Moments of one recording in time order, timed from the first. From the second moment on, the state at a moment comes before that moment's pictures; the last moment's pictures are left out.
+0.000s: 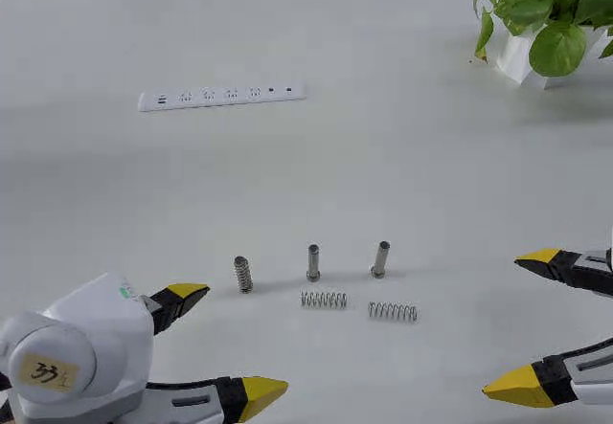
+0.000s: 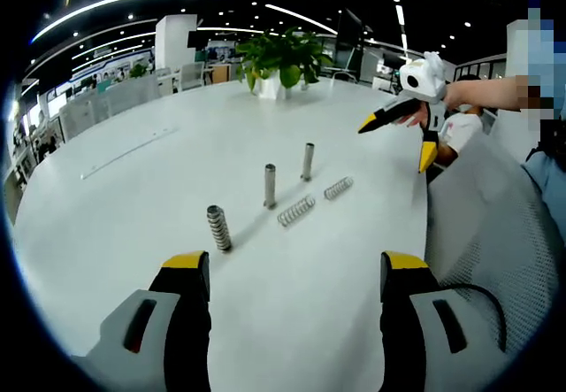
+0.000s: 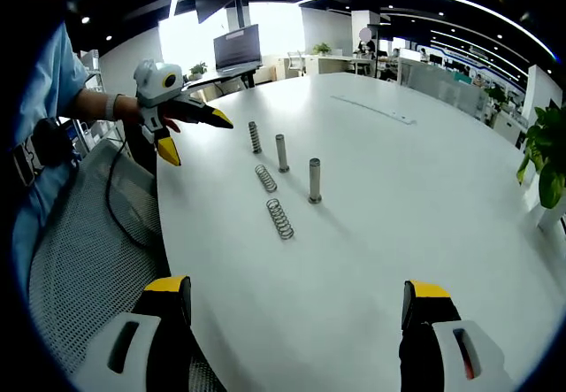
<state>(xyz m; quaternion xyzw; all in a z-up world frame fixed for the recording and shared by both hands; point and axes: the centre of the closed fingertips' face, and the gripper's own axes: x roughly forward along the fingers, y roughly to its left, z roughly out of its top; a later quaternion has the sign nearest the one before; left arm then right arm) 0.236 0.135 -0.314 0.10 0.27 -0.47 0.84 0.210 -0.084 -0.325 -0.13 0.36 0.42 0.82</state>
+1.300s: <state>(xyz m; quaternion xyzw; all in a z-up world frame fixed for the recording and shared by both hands) 0.267 0.060 -0.359 0.21 0.29 -0.53 0.77 0.189 -0.115 -0.331 -0.11 0.38 0.38 0.84</state>
